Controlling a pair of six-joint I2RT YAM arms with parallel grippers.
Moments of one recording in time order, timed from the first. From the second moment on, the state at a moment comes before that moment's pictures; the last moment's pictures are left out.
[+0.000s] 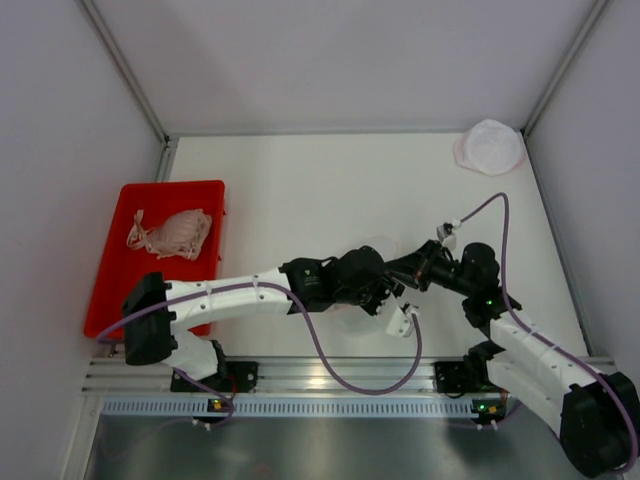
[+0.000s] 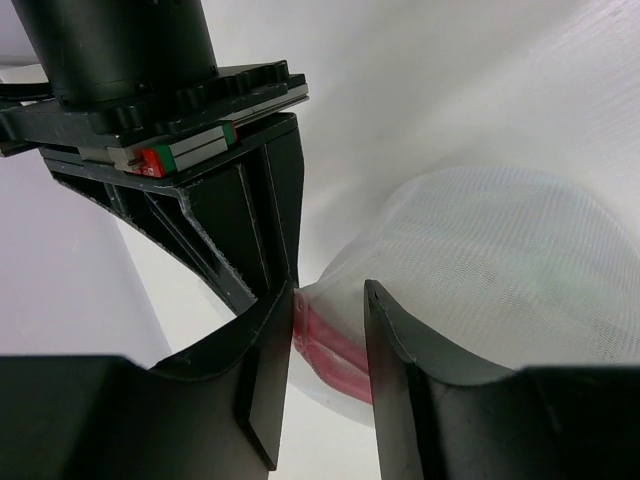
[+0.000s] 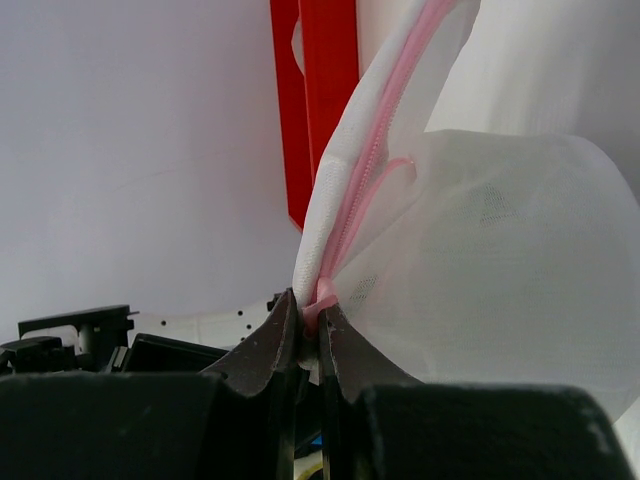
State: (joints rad) left arm -1.24 1.49 1.17 -0.37 0.03 1.05; right arm 0.36 0.82 0.26 0.32 -0.63 1.34
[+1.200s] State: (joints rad) left arm -1.20 1.44 1.17 -0.38 0.12 1.05; right arm 0.36 0.82 0.26 0.33 -0.64 1.33
